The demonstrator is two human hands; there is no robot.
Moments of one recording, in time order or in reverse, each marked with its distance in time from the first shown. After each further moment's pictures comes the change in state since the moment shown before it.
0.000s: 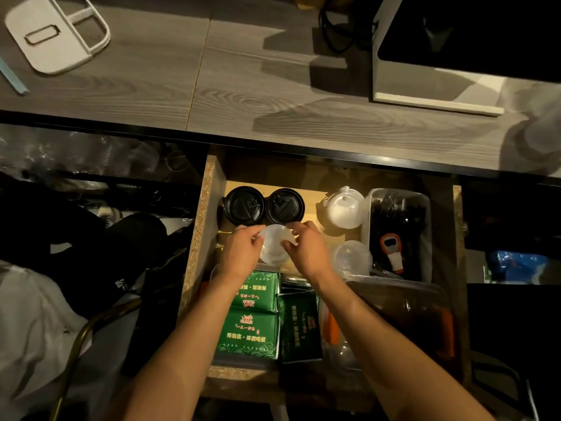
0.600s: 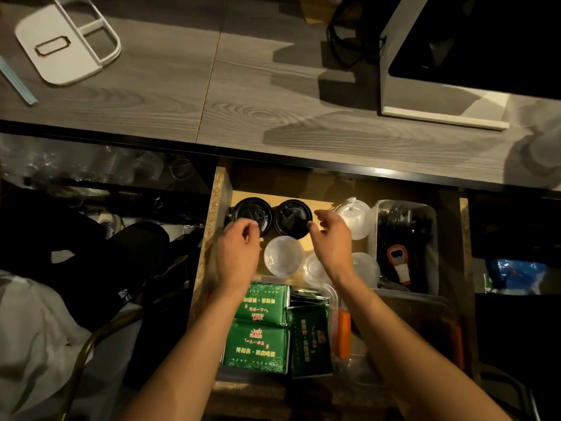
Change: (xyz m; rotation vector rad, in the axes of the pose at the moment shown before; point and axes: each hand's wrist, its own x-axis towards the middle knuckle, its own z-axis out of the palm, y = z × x) left_hand -0.004 0.019 -0.029 -0.045 0.323 -0.038; right_hand 0.026 -0.002 -0.021 0.266 0.276 0.120
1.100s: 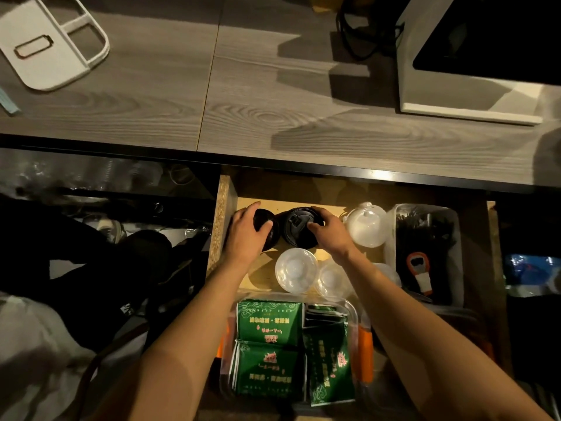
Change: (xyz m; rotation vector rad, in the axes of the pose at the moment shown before) left_hand 0.083 -0.019 0.027 0.028 -0.318 -0.042; right_hand 0.061 0.006 0.033 0.207 -0.322 0.226
